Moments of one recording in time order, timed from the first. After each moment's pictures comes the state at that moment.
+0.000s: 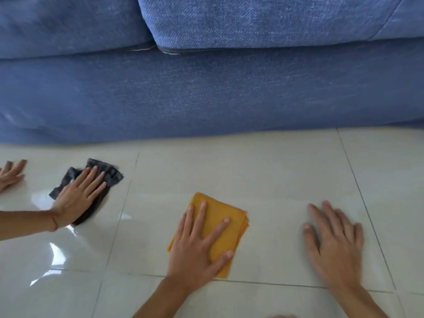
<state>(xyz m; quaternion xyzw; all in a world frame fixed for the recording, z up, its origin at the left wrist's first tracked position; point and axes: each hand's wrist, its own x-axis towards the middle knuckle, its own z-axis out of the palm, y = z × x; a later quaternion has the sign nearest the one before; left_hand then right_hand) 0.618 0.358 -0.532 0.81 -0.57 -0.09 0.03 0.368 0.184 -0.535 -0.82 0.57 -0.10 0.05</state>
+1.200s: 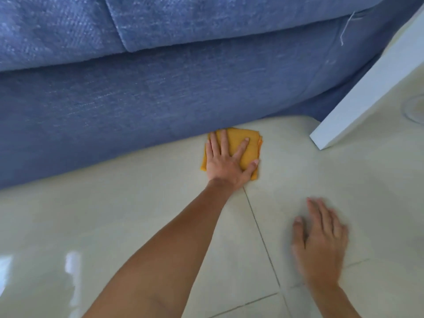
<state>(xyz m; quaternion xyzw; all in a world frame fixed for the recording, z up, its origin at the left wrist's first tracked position) 0.434 -0.028 -0.532 0.76 -0.64 -0.11 0.01 0.214 0.093 -0.541 -0.66 0.73 -0.18 0.01</state>
